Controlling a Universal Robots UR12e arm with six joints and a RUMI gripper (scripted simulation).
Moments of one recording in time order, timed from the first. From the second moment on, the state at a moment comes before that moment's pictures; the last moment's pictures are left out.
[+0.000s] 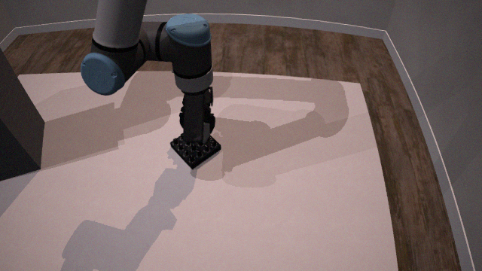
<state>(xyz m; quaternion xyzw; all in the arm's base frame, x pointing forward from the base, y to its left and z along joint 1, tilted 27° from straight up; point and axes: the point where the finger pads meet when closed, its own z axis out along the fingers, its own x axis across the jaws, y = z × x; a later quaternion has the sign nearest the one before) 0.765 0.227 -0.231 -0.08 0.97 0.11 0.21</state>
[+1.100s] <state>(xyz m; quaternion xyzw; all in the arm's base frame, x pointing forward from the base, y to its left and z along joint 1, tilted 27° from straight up) 0.765 0.227 -0.231 -0.04 0.97 0.11 0.20</state>
